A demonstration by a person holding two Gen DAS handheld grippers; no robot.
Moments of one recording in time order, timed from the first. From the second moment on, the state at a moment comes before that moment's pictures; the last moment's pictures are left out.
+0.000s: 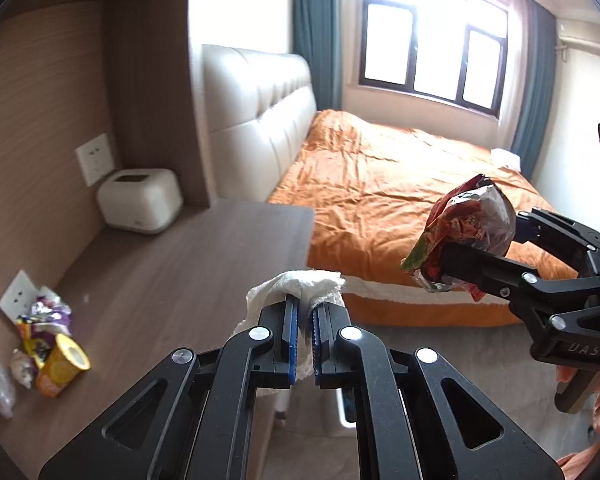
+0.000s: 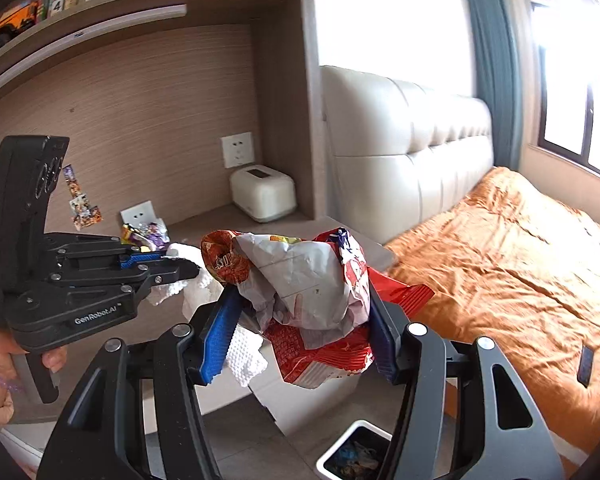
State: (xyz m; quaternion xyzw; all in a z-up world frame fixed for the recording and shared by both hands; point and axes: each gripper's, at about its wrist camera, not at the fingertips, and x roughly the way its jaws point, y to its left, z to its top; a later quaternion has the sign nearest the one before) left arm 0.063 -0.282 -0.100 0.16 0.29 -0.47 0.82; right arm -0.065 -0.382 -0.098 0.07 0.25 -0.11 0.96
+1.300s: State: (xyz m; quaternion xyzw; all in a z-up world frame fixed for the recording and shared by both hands) left arm -0.002 -0.479 -0.538 0.25 0.47 -0.53 0.66; right arm -0.095 -0.545 -0.484 0.21 0.44 -0.13 0.86
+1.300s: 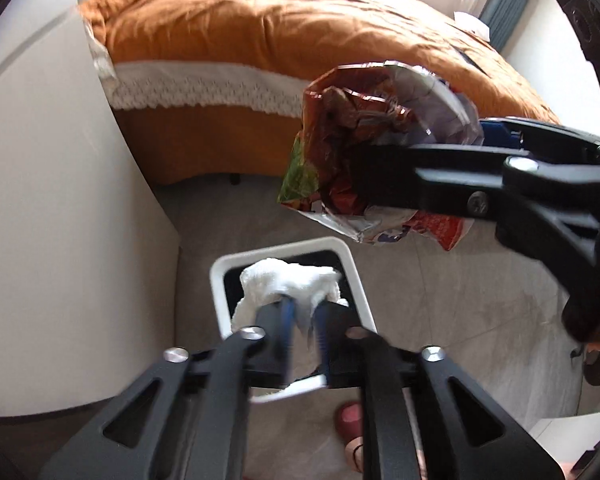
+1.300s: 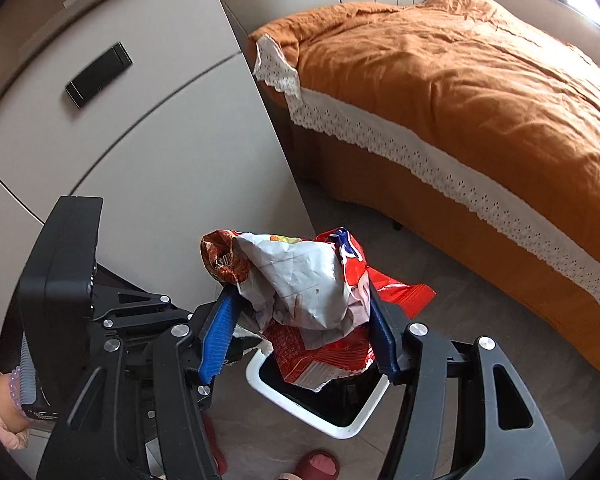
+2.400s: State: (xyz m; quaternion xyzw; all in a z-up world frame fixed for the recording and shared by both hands) left arm 0.027 -0.374 -0.319 0.17 0.38 -0.51 0.76; right arm -0.076 -0.472 -0.301 0.14 0.31 -0.18 0.92
